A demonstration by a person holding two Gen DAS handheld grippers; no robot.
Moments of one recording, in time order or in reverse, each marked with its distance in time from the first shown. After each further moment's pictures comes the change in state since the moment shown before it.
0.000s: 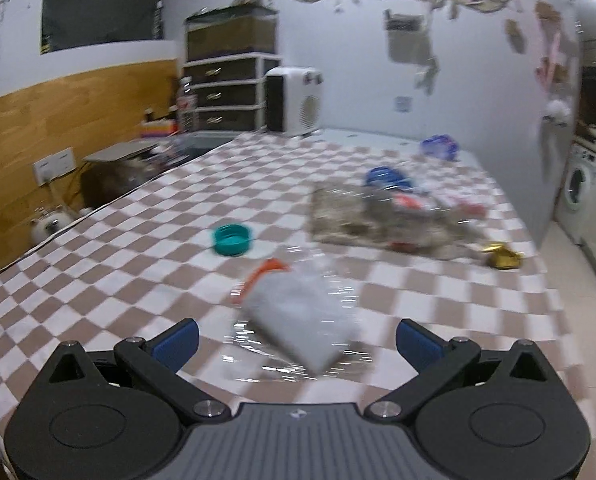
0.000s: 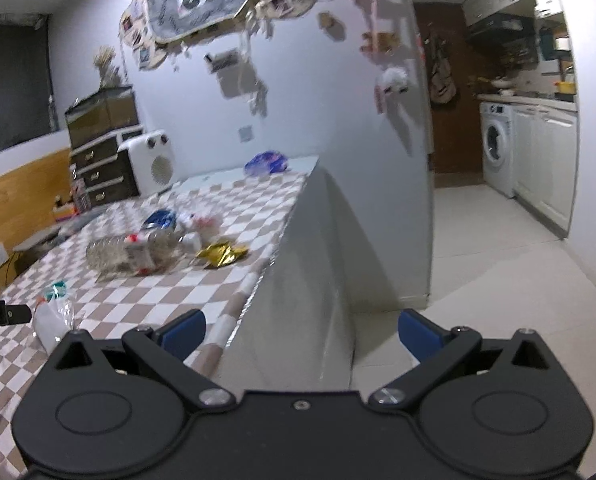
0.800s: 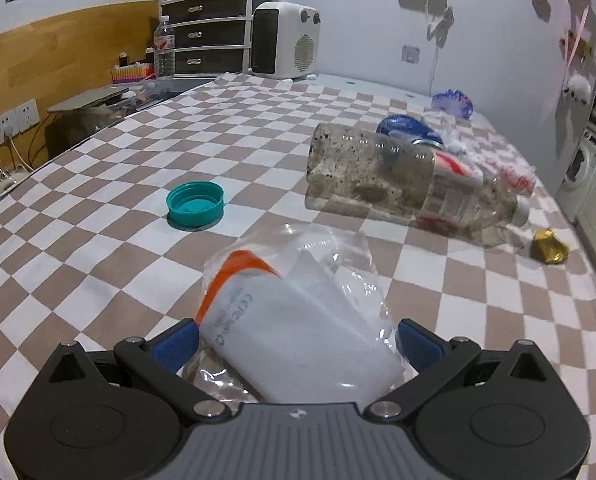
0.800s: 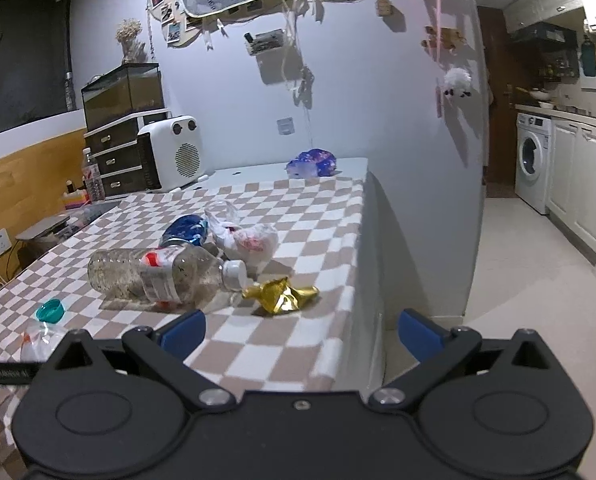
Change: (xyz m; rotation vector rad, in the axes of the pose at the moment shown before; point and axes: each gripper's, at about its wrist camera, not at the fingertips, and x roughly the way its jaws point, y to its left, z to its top) left arm 0.103 -0.003 0.015 -0.017 0.150 -0.065; right arm 0.114 0.076 0.048 -0.084 0.001 0.058
